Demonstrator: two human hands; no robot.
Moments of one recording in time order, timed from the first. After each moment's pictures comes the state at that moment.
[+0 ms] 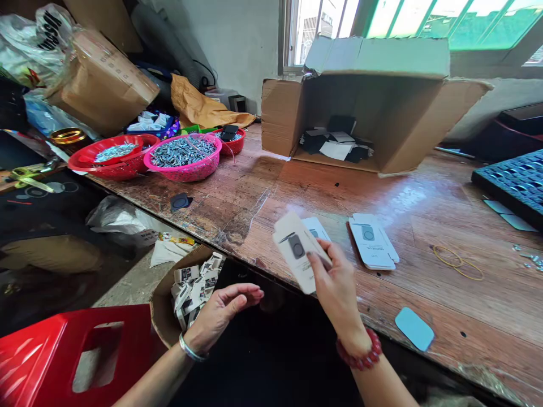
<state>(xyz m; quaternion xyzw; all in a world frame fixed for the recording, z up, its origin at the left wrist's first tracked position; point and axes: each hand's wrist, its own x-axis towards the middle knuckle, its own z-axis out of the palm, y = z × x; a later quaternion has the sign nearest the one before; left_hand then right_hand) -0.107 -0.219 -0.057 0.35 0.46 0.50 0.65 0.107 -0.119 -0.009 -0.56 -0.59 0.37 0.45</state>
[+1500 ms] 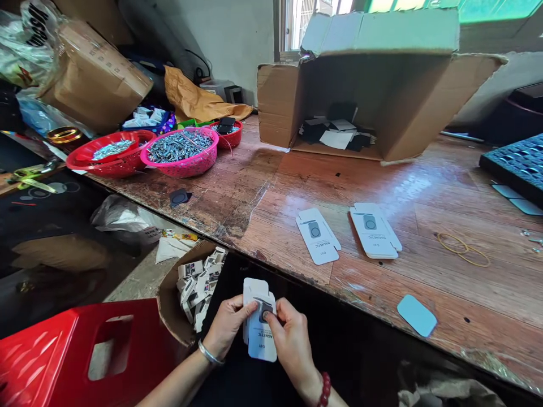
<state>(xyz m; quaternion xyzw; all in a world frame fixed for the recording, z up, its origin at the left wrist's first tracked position) -0.083 -0.240 -0.100 0.26 0.54 0.50 0.62 0.069 -0.222 -0.092 -0.51 -0.56 0.57 0.32</state>
